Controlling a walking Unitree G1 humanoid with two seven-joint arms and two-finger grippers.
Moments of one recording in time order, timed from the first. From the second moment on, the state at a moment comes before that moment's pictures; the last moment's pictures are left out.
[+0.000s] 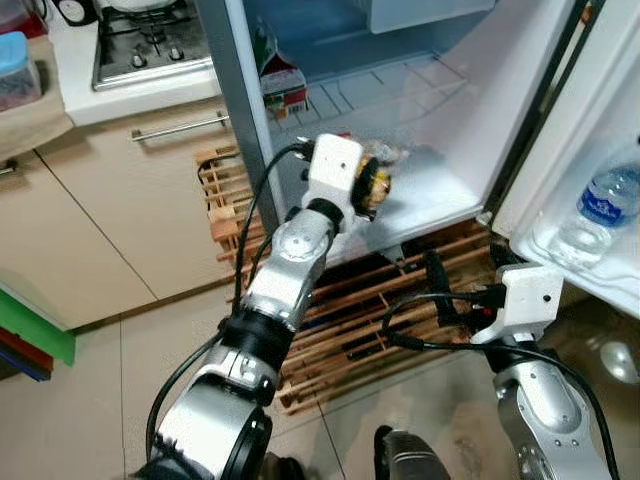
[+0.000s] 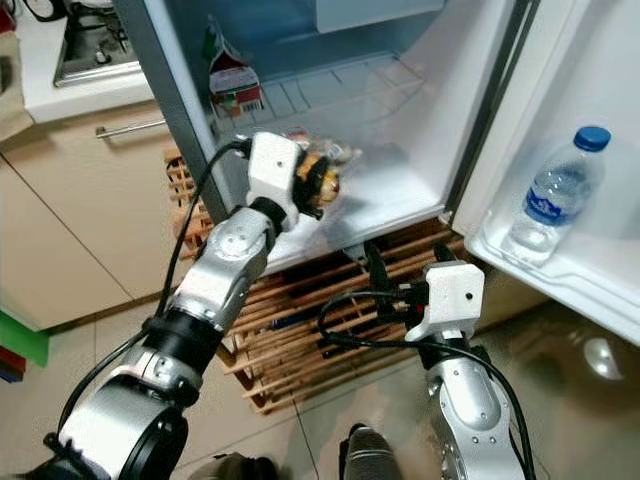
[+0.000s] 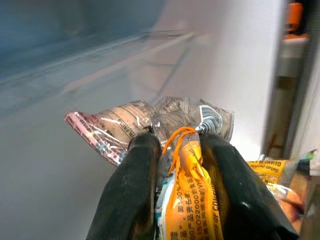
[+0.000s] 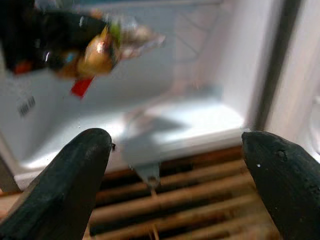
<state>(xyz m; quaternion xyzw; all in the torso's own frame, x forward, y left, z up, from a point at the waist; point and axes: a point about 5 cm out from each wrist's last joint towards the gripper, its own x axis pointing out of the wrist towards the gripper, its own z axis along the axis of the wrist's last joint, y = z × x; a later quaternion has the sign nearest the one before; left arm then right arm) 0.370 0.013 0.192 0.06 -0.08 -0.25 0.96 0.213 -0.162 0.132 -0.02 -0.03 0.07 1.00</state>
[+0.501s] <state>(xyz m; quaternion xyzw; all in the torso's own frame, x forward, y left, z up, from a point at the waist) 0.371 -0.027 0.205 0.24 -0.14 -0.32 0.91 0.160 -0.150 0.128 0.00 0.02 0.07 1.00</state>
